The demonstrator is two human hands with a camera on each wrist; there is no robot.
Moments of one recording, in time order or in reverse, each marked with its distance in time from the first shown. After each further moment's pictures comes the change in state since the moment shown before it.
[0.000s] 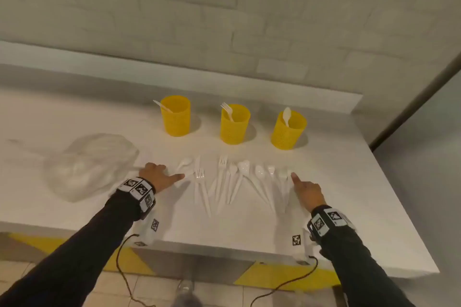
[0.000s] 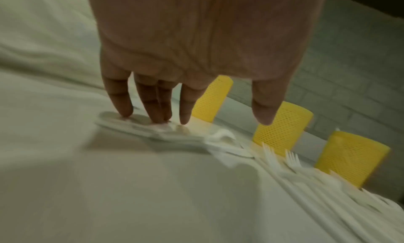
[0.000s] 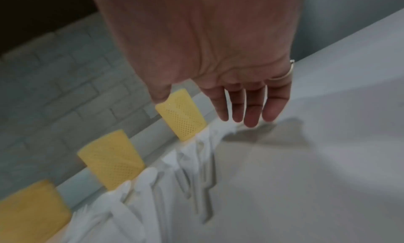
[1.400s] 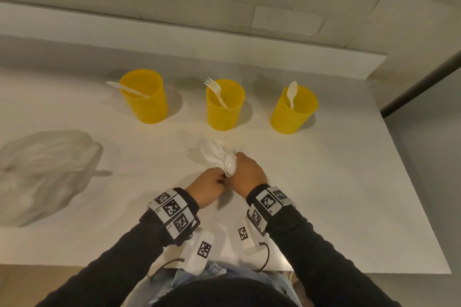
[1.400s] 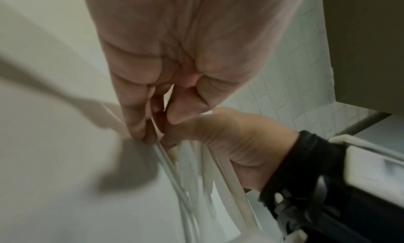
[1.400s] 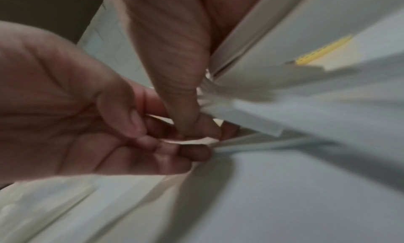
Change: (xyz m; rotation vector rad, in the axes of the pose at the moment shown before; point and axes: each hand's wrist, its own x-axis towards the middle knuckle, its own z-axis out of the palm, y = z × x) left_hand -0.007 0.131 0.041 -0.470 -0.377 0.427; right_hand -0.006 -0.133 0.067 -0.193 -0.243 -0.304
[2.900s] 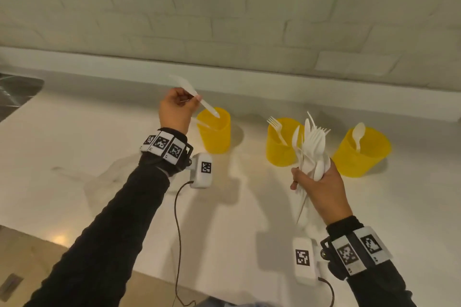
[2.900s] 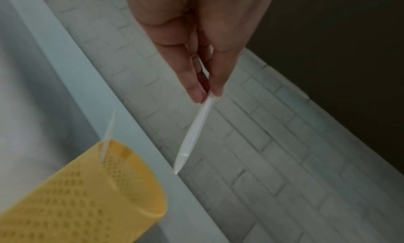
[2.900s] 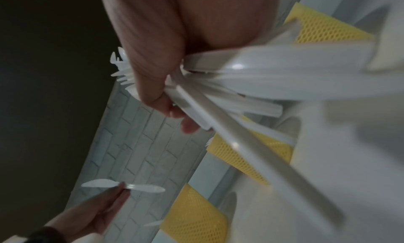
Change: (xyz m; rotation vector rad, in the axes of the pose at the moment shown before) left_hand -0.010 0.016 -0.222 -0.461 1.069 0.202; right_hand -0.004 -0.015 -0.053 0.886 0.298 -0.283
